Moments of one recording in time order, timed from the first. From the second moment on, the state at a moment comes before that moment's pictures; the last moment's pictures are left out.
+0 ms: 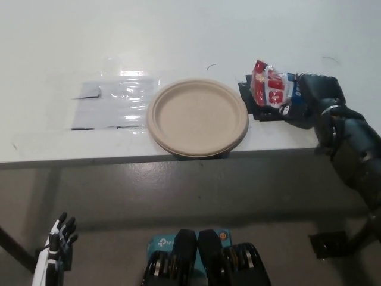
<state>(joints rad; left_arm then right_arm) 0.15 0.12 0.10 0.06 -0.04 -0.24 -0.04 -1.08 -0.24 0.46 1.38 -0.63 -0.03 -0.19</state>
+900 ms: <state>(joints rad) 0.12 0.12 0.11 0.06 -0.04 -0.24 -0.04 -1.08 -0.22 0.07 1.37 -0.31 -0.14 0.05</state>
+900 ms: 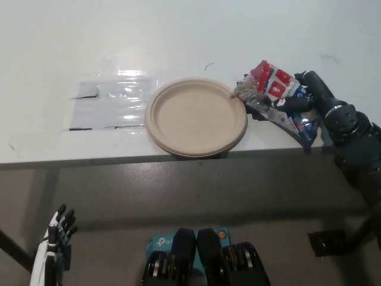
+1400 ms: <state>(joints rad) 0.11 0.12 0.11 0.06 -0.05 -0.24 -0.04 -1.08 -0.22 0.08 1.37 -0.26 -0.15 0.07</state>
